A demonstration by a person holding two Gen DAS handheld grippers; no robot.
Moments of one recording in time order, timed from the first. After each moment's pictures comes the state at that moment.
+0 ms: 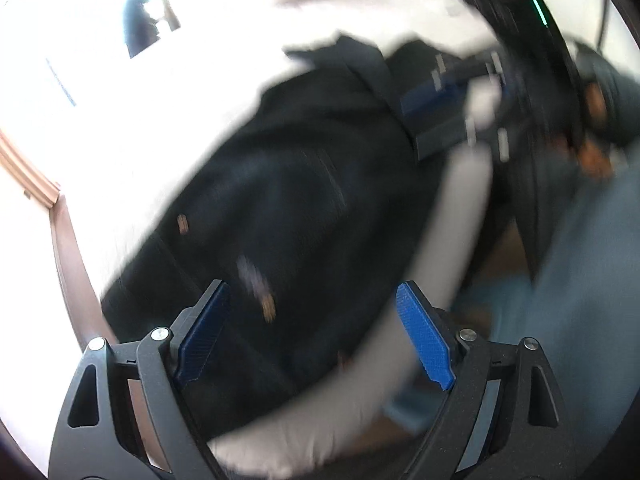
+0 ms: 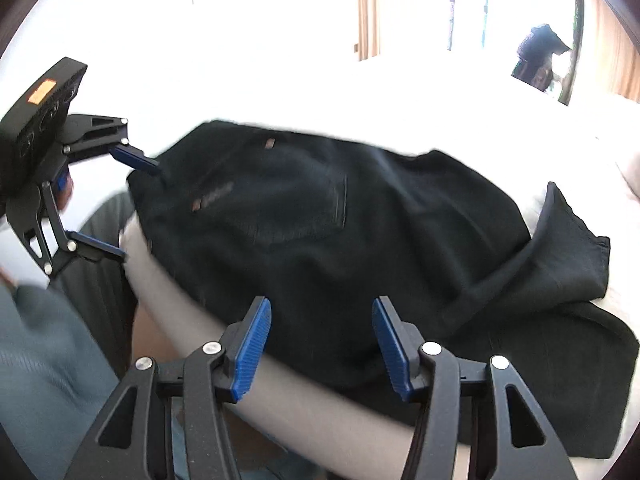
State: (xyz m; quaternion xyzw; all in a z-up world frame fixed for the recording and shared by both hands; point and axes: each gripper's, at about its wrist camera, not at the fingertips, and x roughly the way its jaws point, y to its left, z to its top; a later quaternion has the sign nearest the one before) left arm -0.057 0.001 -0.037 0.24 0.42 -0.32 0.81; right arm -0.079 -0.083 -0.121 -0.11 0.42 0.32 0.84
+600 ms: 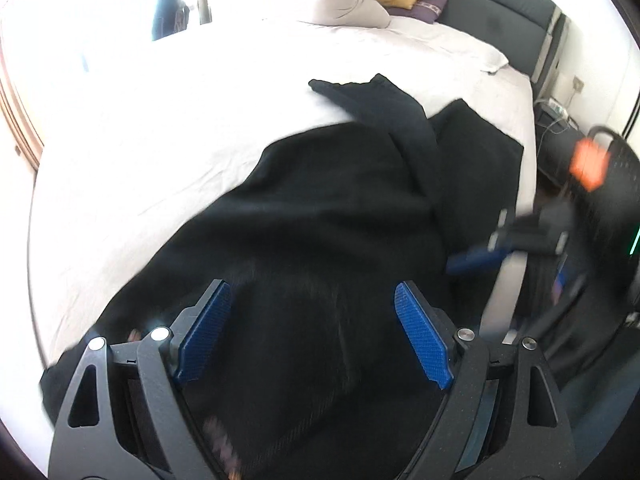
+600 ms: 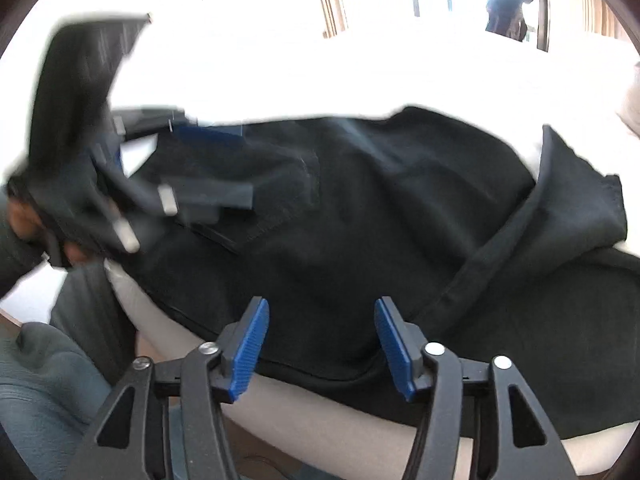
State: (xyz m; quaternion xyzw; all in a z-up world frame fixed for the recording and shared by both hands) left arm 0.022 -0.058 -0.065 0.13 0.44 -0.31 0.83; right arm -0.058 -0.115 -0.162 -0.05 0.48 0.29 0.83
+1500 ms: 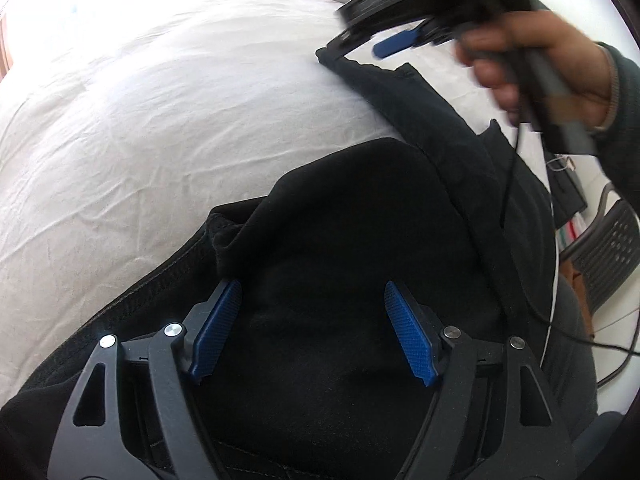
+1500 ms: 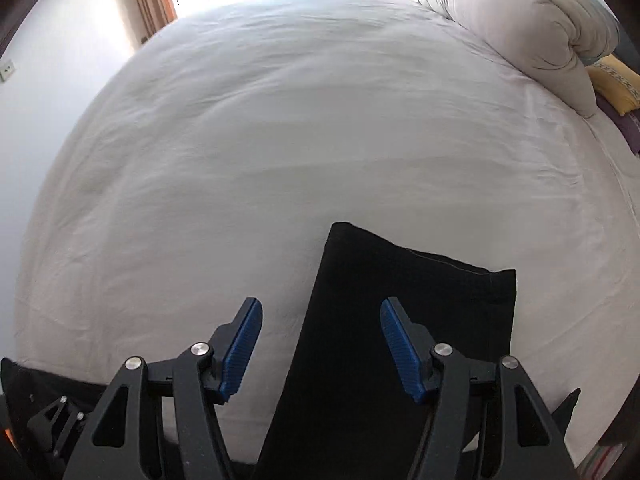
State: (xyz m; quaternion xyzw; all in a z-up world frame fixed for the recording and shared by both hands) left arm 0.130 -0.105 -0.135 0.04 0.50 -0.33 0.80; right arm 0.238 -0.235 -0.138 -0.01 0.55 0.01 0.83
